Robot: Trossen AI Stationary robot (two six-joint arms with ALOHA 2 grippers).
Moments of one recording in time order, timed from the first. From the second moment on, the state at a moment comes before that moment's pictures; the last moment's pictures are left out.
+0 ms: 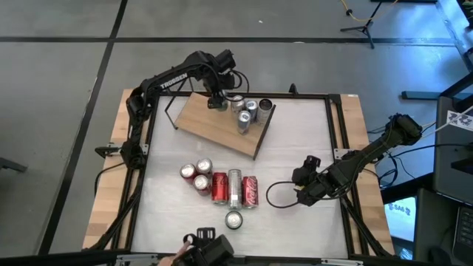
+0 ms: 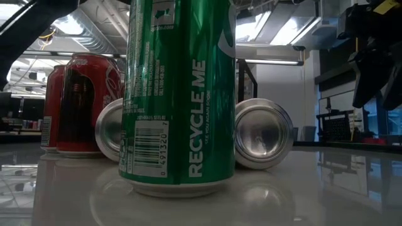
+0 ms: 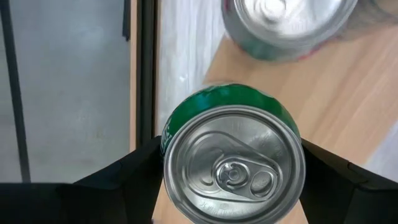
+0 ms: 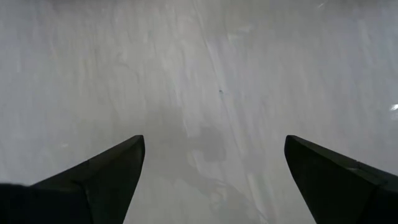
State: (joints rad) left arm 0.64 2.03 2.03 -1.29 -0.01 0.57; right arm 0.61 1.31 0.82 -0.89 0.37 0.80
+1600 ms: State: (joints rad) left arm 0.64 2.05 1.89 -1.11 0.03 0.60; right arm 0.61 1.31 0.82 -0.89 0.37 0.80
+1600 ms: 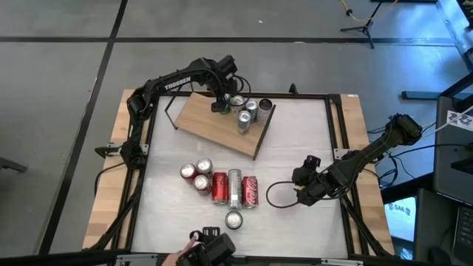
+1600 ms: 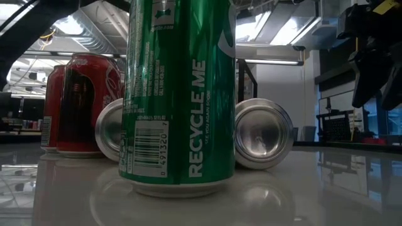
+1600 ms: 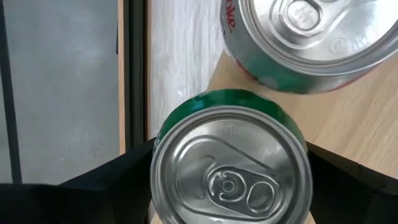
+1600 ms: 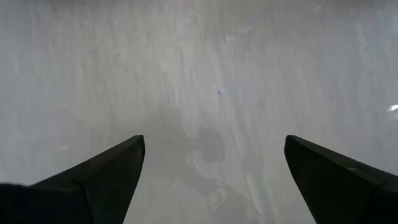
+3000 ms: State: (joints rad) left arm 0.61 2.04 1.90 -1.14 0.03 0.53; right arm 0.61 1.31 0.82 -0.89 0.37 0.80
